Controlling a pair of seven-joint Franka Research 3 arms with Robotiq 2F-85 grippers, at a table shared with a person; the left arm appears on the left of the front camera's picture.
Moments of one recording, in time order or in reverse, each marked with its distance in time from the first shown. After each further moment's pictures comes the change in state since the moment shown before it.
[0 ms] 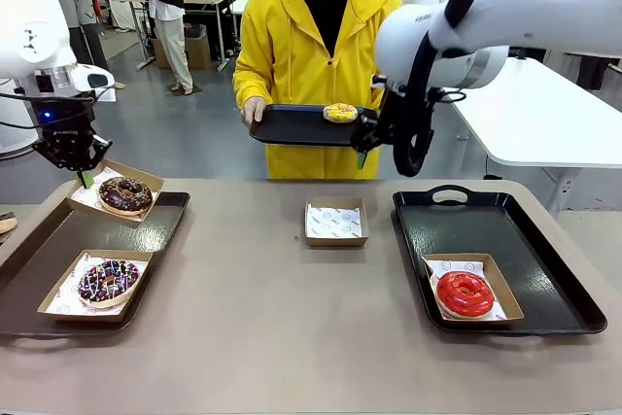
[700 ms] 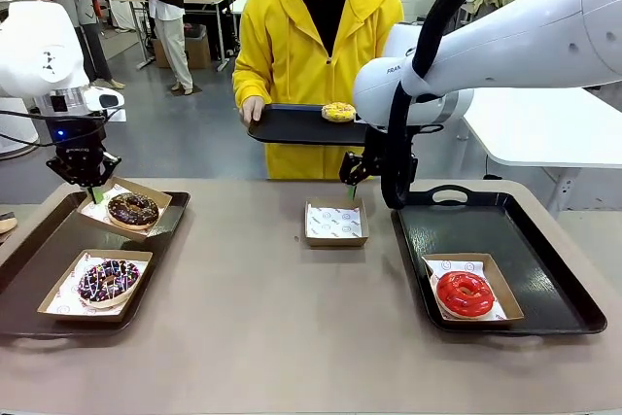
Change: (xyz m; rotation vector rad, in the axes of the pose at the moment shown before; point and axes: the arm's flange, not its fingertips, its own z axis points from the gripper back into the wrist) left arm 0.017 0.000 -0.039 -0.030 0.054 -0.026; right arm 0.002 0.009 -0.054 -0.045 0.043 -0.009
